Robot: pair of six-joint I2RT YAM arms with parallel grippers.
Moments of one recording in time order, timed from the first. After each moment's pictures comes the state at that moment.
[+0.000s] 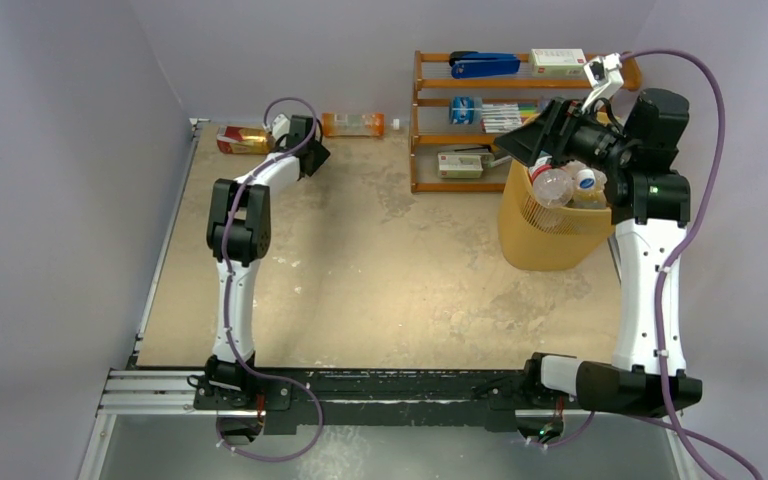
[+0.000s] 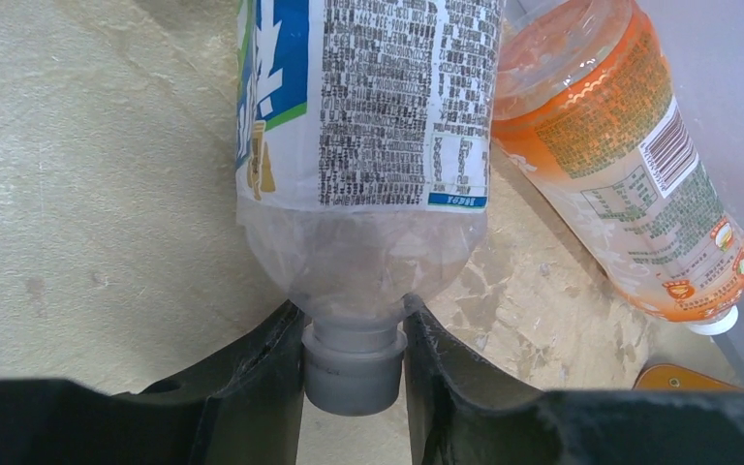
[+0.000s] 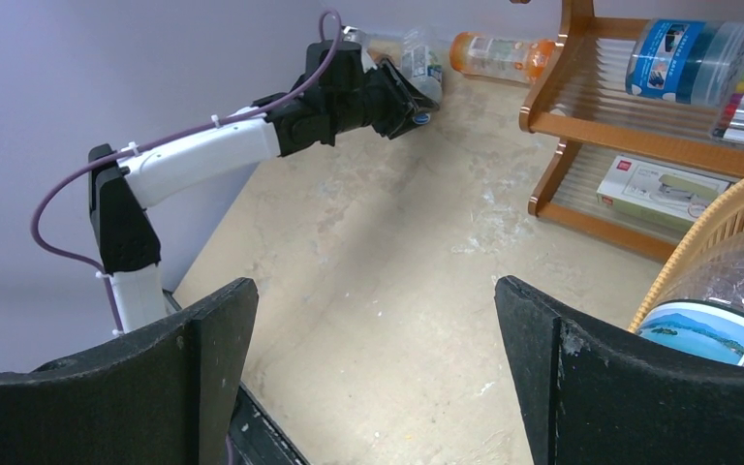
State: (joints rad) left arm -0.19 2.38 1.85 -0.19 -0.22 -0.96; right arm -0.12 1.25 1.64 -0.66 -0.83 0.31
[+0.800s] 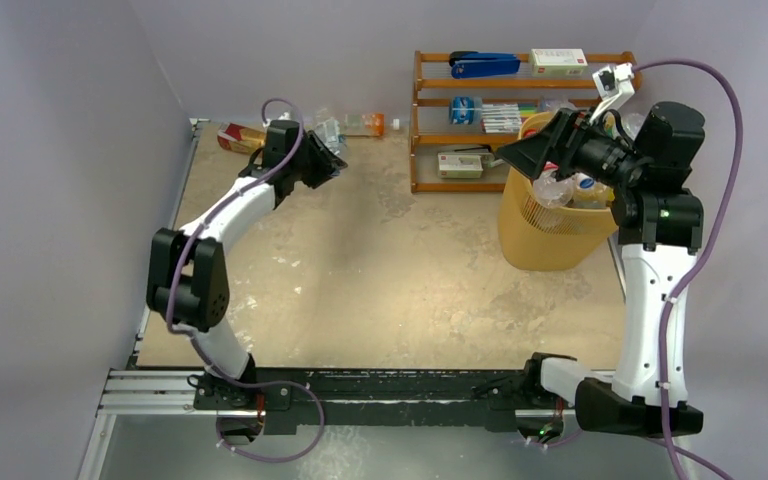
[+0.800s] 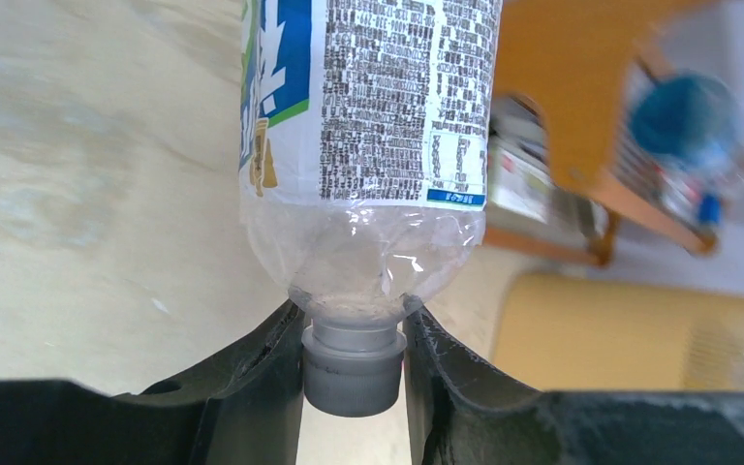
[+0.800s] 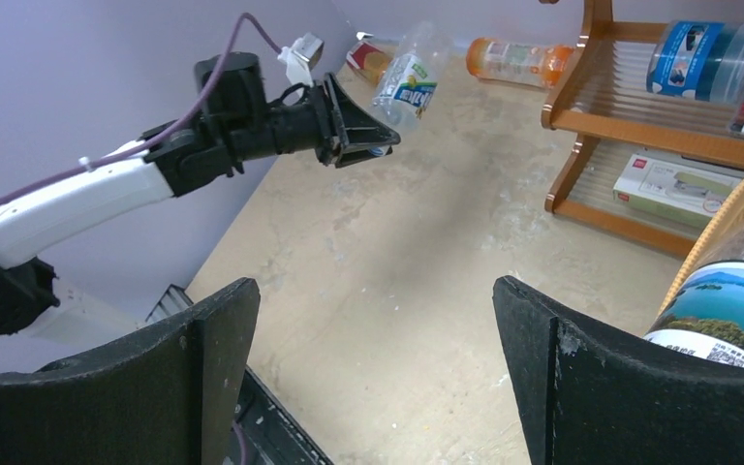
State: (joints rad) left arm -0.25 1.77 1.34 -0.16 0.13 -0.87; right arm -0.12 1.16 1.64 -0.71 -0.83 0.32
